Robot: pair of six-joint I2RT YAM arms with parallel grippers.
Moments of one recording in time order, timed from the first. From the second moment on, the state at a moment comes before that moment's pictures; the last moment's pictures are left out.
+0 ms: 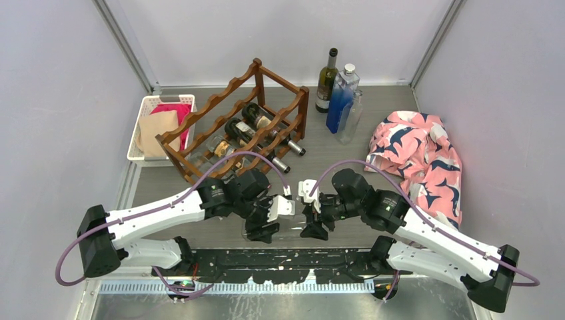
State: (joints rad) left arm -1.08 1.19 0.92 -0.68 0.48 0.34; right arm 0.93 0.80 0.74 -0.58 -0.52 -0.22
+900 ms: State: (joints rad) left arm -1.08 1.04 0.93 -0.58 0.44 0.27; right arm 0.94 0.72 0.80 -0.76 -0.31 -0.13
